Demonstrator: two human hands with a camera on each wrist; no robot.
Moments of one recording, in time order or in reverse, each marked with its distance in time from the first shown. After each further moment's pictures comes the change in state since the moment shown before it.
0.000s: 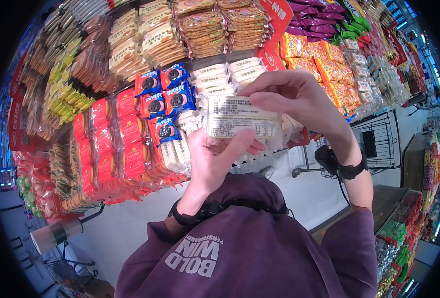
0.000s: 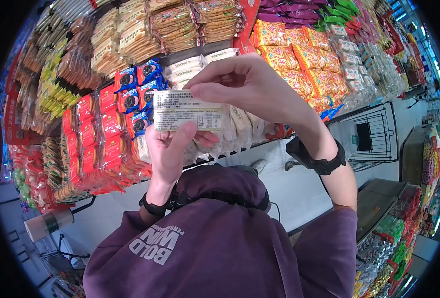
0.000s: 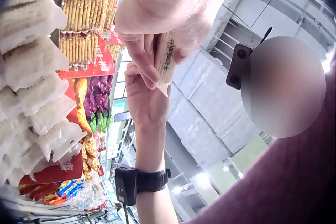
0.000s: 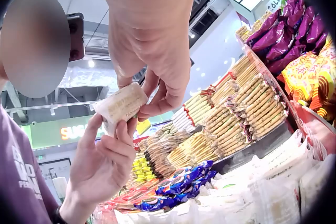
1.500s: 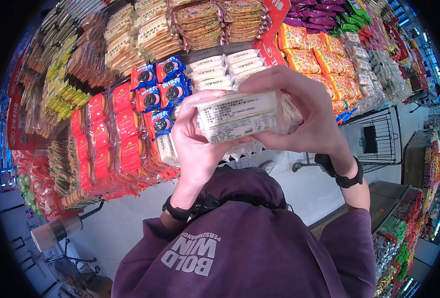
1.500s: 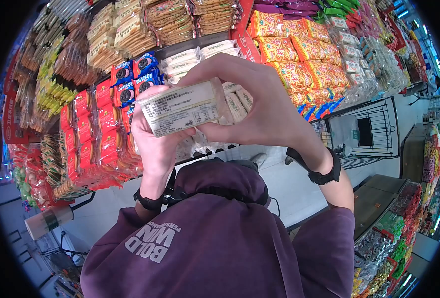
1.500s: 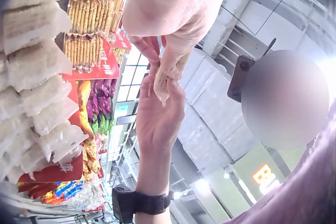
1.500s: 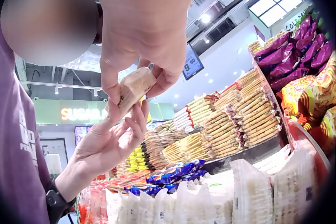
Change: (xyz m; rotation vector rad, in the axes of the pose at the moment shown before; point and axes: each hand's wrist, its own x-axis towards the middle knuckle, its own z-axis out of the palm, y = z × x) left_hand 0.005 -0.014 -0.013 0.093 0.105 0.221; right_hand -0.022 0.013 0.011 -0.374 0.137 -0.460
